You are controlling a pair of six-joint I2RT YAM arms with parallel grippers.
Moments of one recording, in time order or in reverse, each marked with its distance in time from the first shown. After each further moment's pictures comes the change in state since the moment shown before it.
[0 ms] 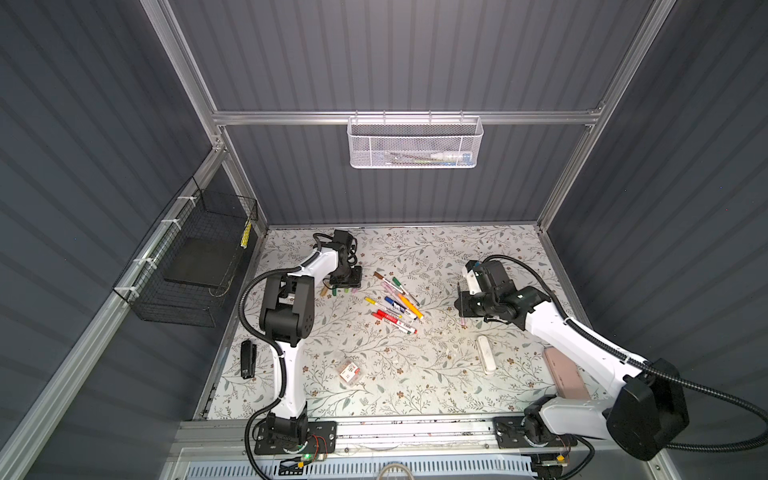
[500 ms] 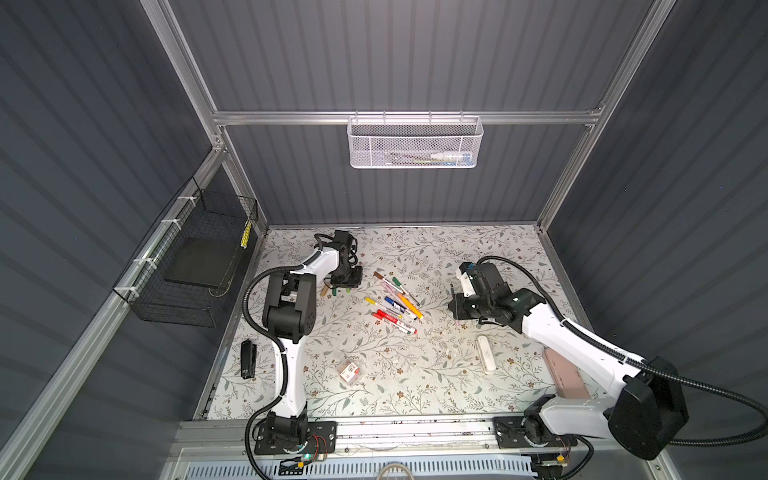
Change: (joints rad) left arm 0.007 0.085 0.053 -0.001 0.009 0.000; right arm 0.076 -0.014 -0.013 0.036 0.000 0.039
